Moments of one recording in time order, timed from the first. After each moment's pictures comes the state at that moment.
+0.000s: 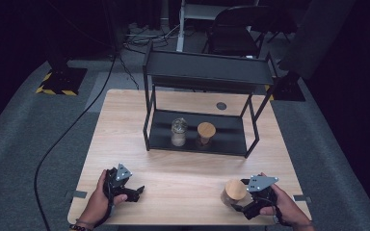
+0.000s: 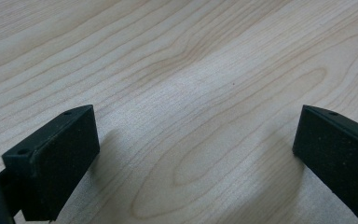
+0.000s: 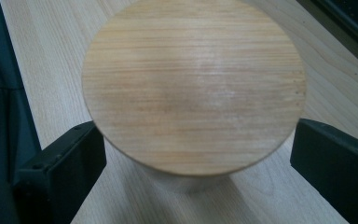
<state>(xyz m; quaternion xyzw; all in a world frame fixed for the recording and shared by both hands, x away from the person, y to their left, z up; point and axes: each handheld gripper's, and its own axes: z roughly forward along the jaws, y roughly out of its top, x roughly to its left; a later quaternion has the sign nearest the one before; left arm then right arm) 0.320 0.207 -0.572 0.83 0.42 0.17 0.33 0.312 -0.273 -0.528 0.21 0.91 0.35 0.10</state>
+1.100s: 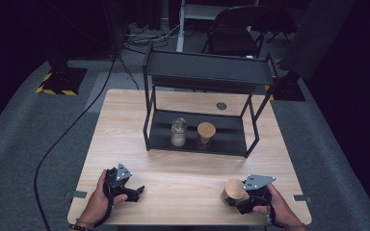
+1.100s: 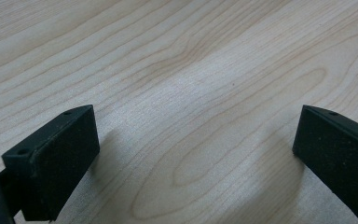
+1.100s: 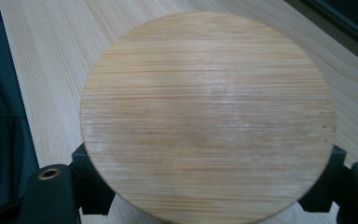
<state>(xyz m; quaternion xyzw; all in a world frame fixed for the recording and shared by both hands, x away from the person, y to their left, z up) 0.320 0.207 -0.572 0.83 0.42 0.16 0.33 0.315 -0.265 -0.536 0.22 0.89 0.38 0.09</state>
